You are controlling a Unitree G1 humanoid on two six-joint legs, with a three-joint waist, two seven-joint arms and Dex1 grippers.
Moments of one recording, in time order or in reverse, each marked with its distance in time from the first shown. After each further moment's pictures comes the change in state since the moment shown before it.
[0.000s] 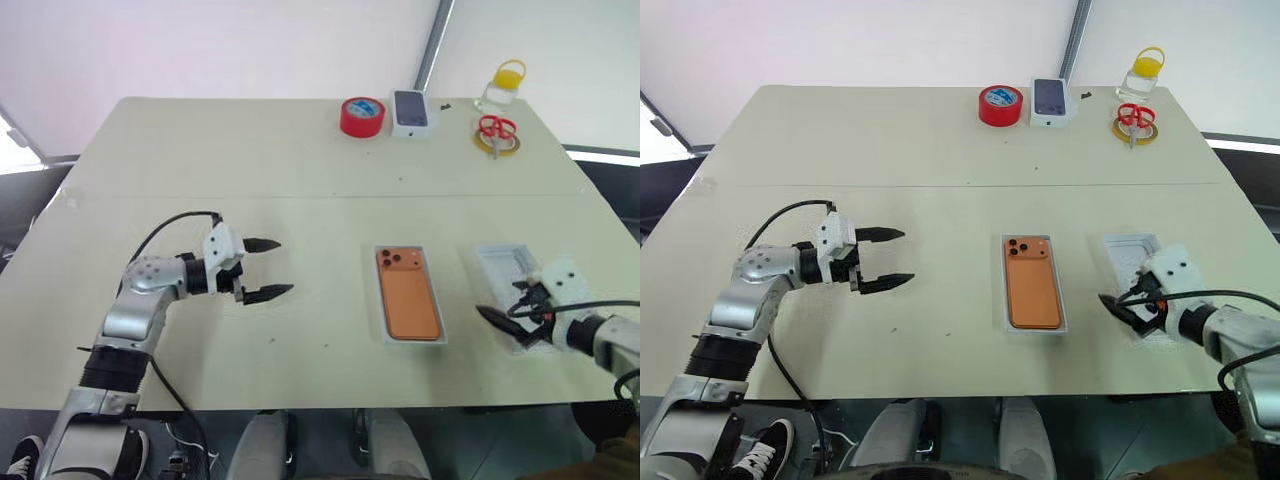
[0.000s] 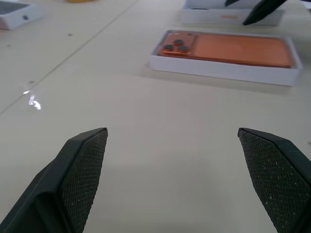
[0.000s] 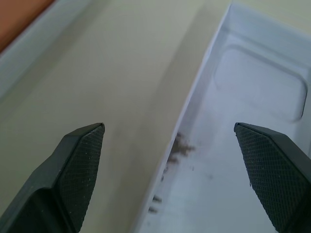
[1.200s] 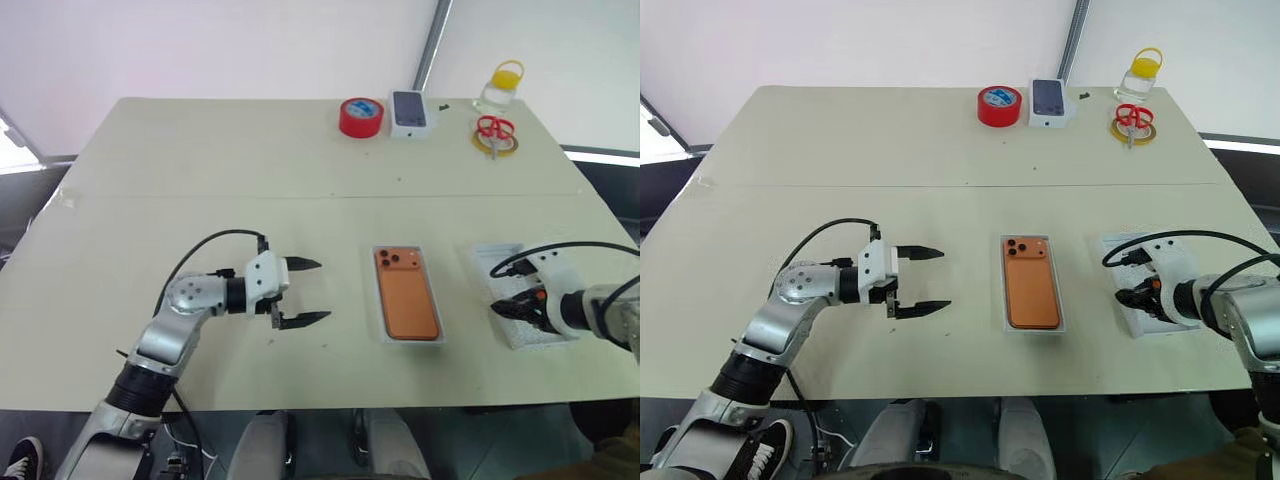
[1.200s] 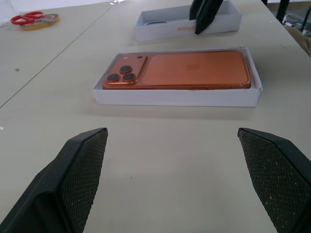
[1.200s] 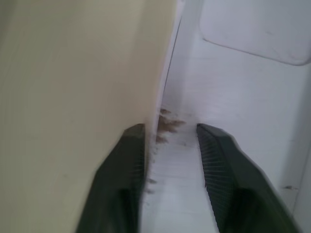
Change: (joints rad) left arm 0.076 -0.088 -0.151 -0.197 0.083 -0.013 0.161; right arm -0.357 -0.155 0.212 0.087 0.119 0.551 -0.070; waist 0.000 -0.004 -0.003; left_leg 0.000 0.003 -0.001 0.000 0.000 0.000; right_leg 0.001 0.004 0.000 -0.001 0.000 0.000
